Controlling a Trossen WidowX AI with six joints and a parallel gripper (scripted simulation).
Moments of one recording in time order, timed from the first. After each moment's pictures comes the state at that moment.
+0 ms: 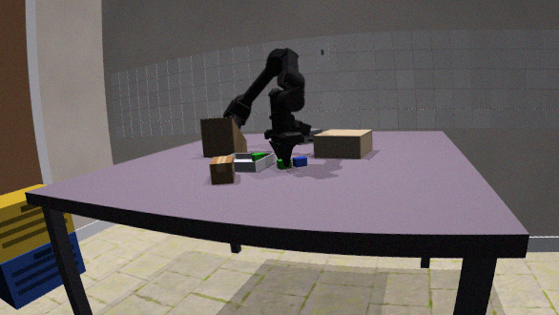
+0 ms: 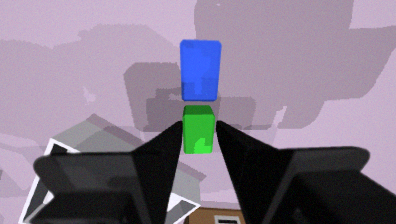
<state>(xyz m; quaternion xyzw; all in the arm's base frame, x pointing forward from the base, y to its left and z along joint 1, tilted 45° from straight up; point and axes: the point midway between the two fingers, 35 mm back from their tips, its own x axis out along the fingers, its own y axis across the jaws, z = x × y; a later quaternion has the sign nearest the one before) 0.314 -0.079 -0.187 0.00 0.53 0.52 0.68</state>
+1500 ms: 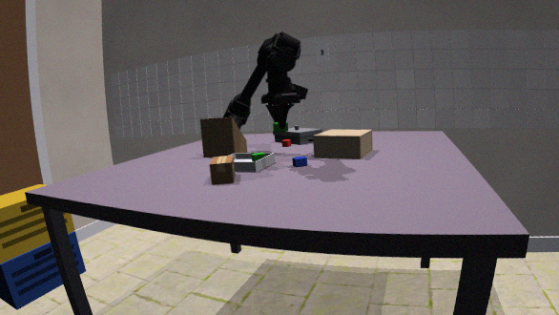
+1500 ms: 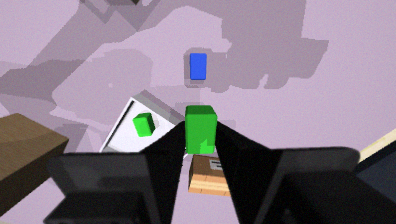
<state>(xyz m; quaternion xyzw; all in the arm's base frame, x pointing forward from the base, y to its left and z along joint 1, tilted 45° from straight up) 0.320 -0.155 -0.111 0.01 0.53 0.52 0.67</state>
